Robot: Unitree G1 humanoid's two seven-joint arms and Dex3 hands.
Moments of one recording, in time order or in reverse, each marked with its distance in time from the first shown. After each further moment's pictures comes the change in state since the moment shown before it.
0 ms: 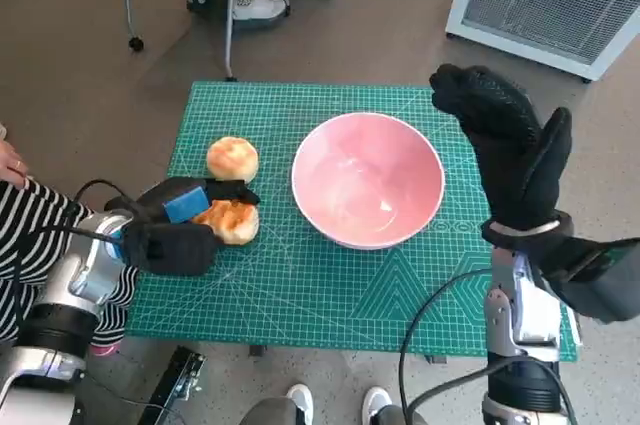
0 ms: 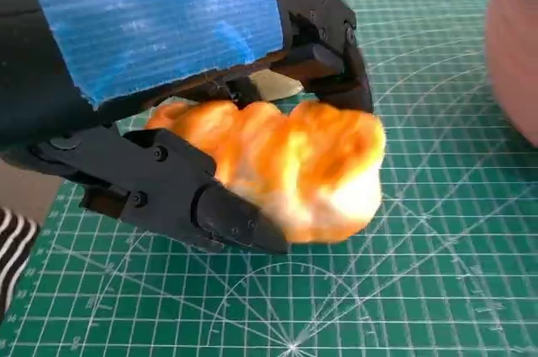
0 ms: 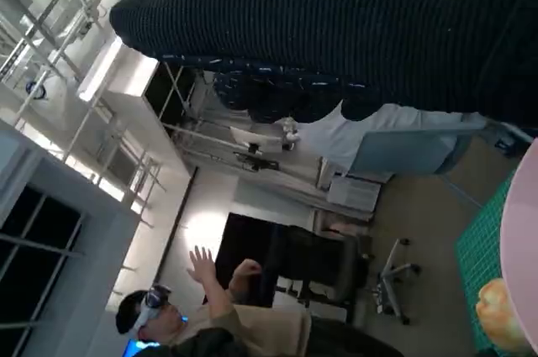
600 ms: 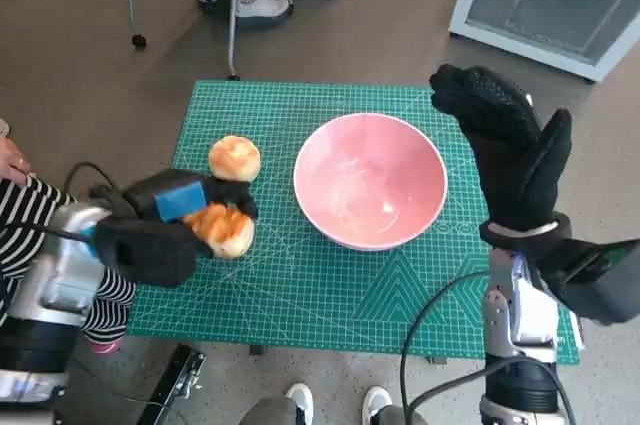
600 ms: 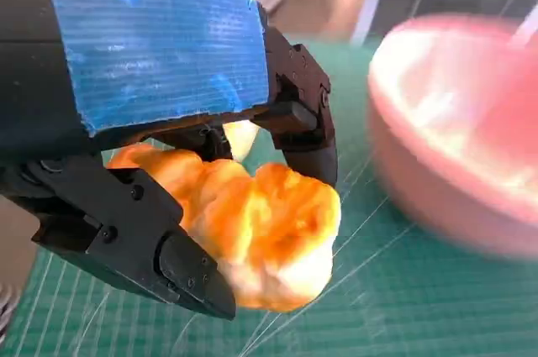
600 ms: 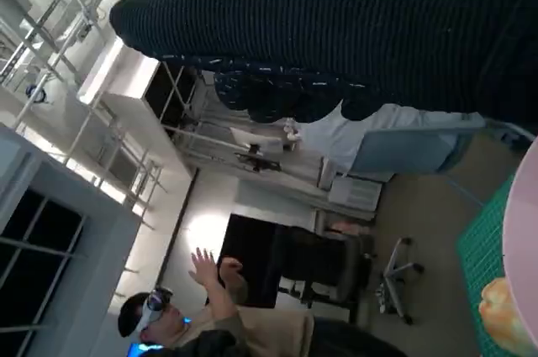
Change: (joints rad) left arm 0.061 0.050 0.160 -0.406 -0.175 0.104 -0.147; right arm 0.003 0.006 -0.001 0.000 0.000 -0.009 -0.001
